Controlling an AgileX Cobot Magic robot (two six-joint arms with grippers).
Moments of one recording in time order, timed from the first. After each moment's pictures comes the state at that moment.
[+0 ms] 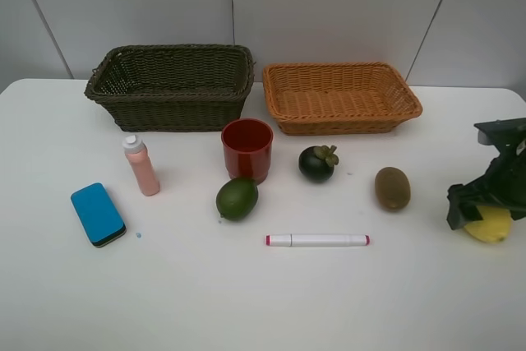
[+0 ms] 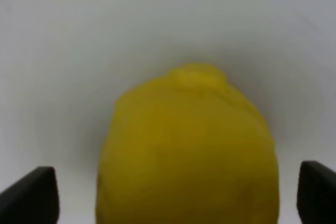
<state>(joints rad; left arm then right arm) -0.08 -0.01 -0.50 0.12 1.07 -0.15 -0.12 1.69 -0.69 -0.21 0.54 -0.10</state>
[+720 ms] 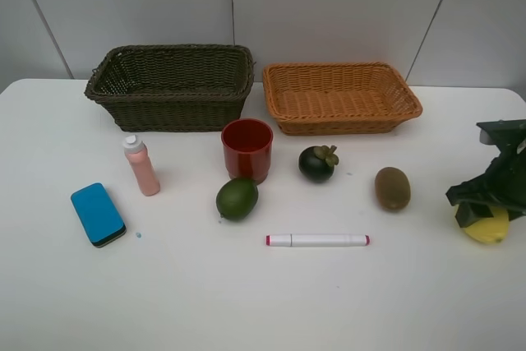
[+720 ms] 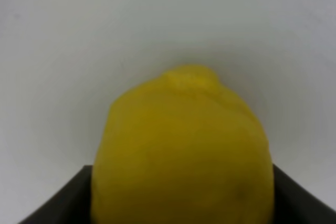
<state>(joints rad) -0.08 -0.01 -0.50 0.12 1.07 -0.15 -0.12 1.69 -0.69 -0.16 0.54 -0.10</state>
